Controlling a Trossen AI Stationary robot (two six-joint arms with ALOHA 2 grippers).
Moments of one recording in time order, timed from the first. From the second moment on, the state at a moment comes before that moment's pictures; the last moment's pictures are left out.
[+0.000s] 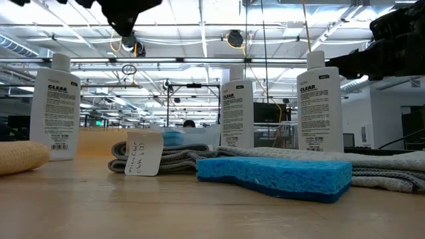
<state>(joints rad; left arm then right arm) -0.44 1.23 0.60 0.43 -0.21 -0.14 -0.12 0.02 0.01 0.04 -0.02 -0.22</state>
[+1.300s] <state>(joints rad) -0.44 1.18 0.50 0.54 -0.24 -0.21 0.31 0.58 0.05 1.01 0.08 0.36</state>
